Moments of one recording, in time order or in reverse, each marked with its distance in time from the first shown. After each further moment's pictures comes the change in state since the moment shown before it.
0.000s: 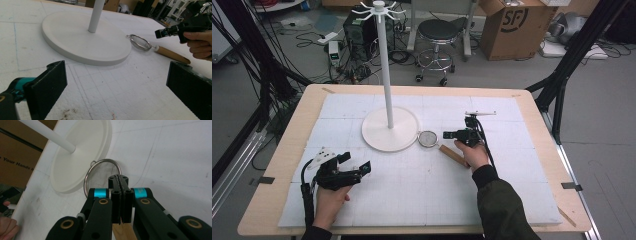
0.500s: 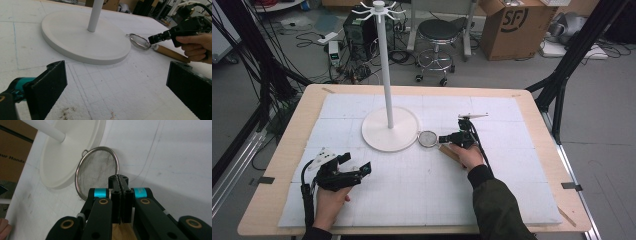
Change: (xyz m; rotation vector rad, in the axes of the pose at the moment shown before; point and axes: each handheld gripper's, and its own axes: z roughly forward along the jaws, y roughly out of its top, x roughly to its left) left arm -0.002 -0.001 -0.001 0.005 0.000 0.009; right arm -0.001 -0.005 0.021 0.082 -0.019 0.021
